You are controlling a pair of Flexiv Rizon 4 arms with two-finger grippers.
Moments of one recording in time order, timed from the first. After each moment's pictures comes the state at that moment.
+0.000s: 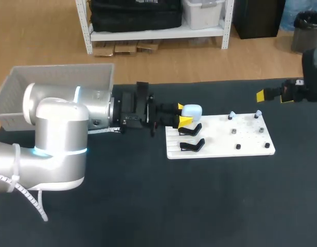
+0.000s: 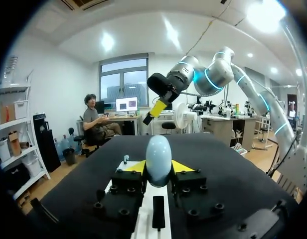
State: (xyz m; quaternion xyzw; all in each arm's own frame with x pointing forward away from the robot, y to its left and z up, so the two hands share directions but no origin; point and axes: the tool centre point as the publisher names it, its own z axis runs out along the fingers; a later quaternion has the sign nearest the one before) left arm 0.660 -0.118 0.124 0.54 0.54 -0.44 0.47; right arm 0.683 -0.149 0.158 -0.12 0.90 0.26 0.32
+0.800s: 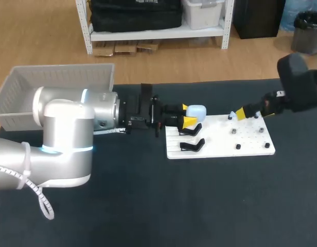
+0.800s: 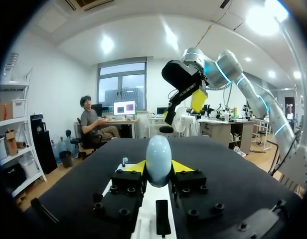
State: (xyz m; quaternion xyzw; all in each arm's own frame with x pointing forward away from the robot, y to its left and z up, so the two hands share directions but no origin) left arm 0.668 -0.130 0.115 0.54 0.52 -0.46 0.48; right arm 0.614 -0.087 0.170 -0.20 0.91 0.27 0.25
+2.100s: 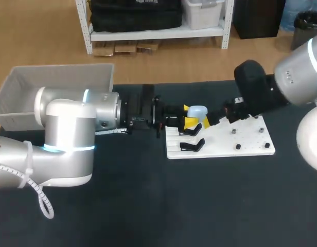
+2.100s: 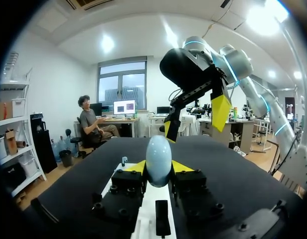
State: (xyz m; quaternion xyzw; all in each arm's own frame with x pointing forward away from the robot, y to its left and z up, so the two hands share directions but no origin) left arm 0.668 -0.133 0.114 0.54 0.52 -0.46 0.47; right arm 0.617 -0.014 0.148 -0.22 0.91 0.26 0.22
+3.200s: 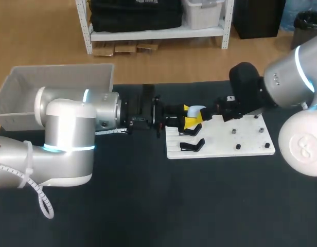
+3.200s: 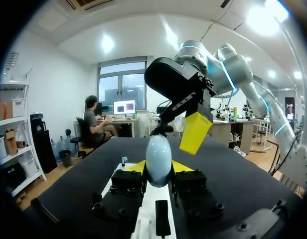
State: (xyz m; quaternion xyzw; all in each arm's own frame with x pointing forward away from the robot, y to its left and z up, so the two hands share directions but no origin) left arm 0.668 -0.133 0.114 0.54 0.52 -0.46 0.47; right arm 0.651 -0.008 0.127 -0.17 0.92 0.26 0.23
